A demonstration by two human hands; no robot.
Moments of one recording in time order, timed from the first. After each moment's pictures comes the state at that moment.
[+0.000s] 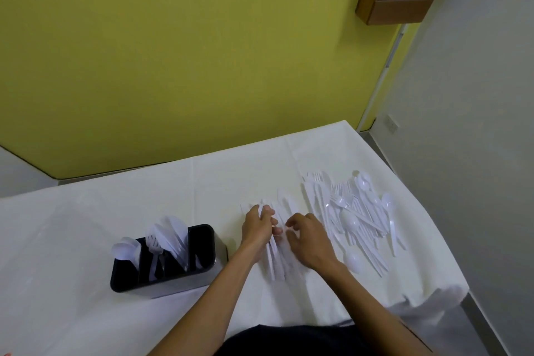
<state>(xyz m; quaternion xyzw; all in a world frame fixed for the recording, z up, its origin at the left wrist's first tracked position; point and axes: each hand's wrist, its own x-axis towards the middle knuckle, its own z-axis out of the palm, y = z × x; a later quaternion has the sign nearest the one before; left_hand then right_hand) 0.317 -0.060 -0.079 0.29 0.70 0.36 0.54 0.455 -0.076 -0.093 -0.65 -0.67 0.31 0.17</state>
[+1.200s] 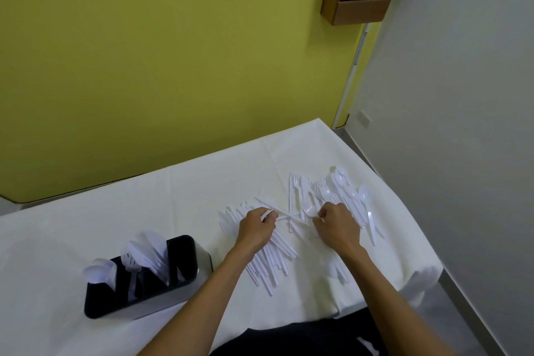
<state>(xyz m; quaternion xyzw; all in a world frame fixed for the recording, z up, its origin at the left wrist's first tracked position) 0.333 -0.051 -0.078 0.50 0.67 0.23 0.50 0.533 -0.058 -0.083 -0.79 -0.57 0.22 0.11</state>
